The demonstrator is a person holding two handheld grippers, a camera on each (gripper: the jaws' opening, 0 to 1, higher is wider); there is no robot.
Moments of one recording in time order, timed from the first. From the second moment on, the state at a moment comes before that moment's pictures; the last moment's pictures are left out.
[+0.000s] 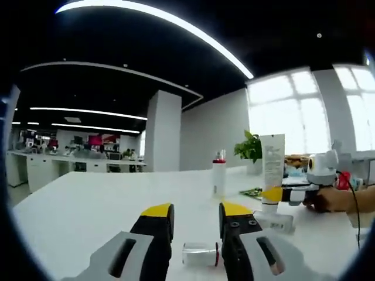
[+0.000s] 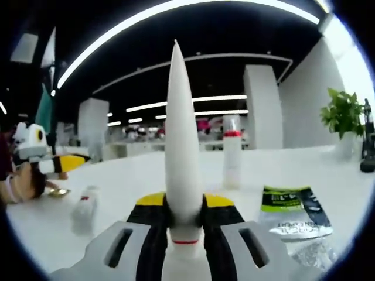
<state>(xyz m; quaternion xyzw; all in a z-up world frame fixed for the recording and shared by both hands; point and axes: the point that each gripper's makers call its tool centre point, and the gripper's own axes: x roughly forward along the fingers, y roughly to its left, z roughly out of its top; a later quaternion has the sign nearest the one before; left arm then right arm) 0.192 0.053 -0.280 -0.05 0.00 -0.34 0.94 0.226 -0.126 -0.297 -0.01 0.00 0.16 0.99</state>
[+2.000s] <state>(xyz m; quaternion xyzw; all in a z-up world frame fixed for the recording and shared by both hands) 0.184 0.046 -0.271 -0.09 0.05 -0.51 0.85 0.182 -0.088 -0.274 0.01 0.04 0.58 0.81</state>
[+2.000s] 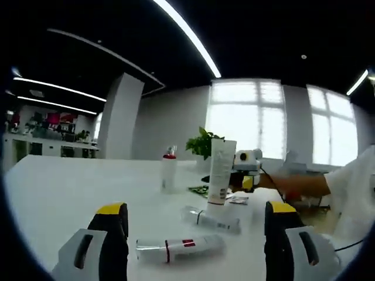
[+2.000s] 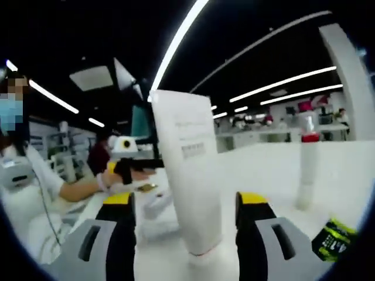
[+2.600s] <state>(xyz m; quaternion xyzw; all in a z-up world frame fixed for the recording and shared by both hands) 0.173 0.040 -0.276 -0.05 0.05 -0.52 0.85 0.168 -0.075 -0.281 -0.03 0.03 0.55 0.83</state>
